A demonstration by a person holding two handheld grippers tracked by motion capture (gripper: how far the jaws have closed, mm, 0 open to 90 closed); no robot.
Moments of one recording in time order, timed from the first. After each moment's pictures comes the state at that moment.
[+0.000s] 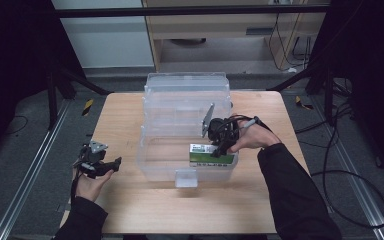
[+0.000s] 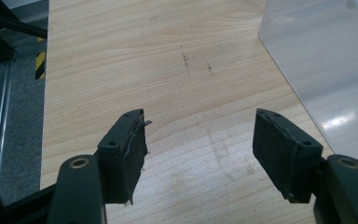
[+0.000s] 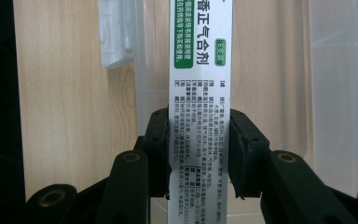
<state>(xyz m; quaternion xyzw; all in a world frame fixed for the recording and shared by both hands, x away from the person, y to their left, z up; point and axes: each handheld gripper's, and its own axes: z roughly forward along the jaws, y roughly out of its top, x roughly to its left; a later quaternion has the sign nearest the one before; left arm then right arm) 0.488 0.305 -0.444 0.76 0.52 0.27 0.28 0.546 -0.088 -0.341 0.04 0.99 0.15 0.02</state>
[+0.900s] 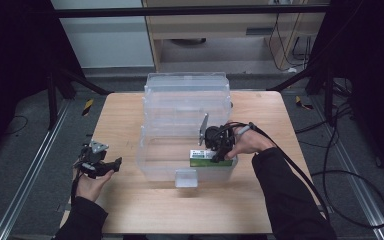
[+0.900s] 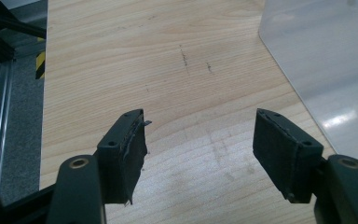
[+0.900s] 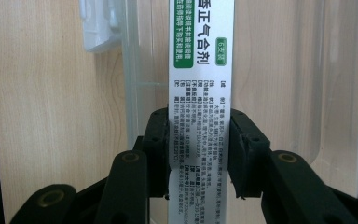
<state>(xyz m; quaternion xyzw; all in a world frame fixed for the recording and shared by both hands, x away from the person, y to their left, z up) 0.488 0.304 -0.445 0.76 0.52 0.27 0.28 0.545 -0.079 -0.368 0.03 0.99 0.11 0.03</state>
